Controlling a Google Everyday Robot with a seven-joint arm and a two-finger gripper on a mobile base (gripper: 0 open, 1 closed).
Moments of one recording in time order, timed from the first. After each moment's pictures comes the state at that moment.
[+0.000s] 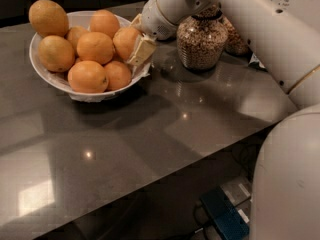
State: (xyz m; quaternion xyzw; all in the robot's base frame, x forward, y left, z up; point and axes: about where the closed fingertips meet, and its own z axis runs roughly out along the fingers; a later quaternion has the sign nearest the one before) arm 0.685 0.058 0.924 -0.72 0.58 0.13 0.37
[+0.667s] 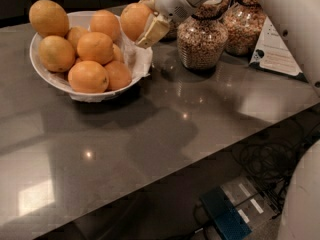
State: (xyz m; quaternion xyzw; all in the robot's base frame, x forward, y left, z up) arm 0.670 0.030 0.985 -0.70 0.56 0.12 0.43
